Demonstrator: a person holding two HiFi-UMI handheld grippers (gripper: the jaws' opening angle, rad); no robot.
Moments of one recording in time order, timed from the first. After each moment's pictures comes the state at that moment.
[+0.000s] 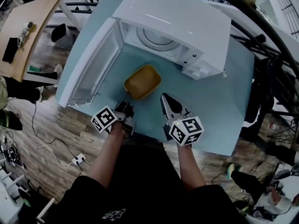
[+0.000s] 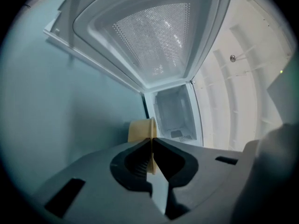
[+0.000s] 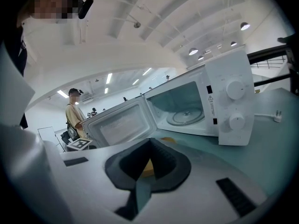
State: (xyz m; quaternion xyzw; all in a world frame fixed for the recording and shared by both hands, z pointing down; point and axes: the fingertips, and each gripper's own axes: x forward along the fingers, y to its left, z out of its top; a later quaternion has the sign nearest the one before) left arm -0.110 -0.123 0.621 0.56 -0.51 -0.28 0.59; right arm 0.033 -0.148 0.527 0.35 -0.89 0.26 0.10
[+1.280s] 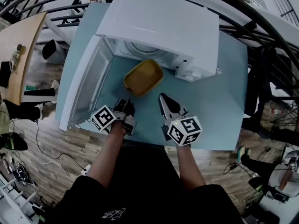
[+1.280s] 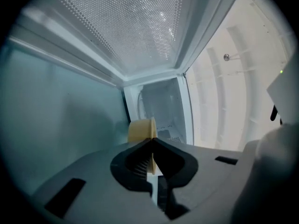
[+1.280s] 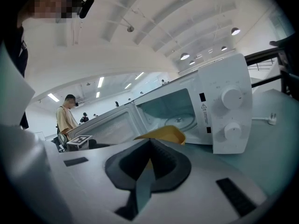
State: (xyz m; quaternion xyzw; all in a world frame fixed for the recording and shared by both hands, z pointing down) left arm -0.097 -0.198 0.584 0.62 -0.45 -0.29 0.58; right arm 0.039 -0.188 0.518 0.41 -0.87 0.26 0.08
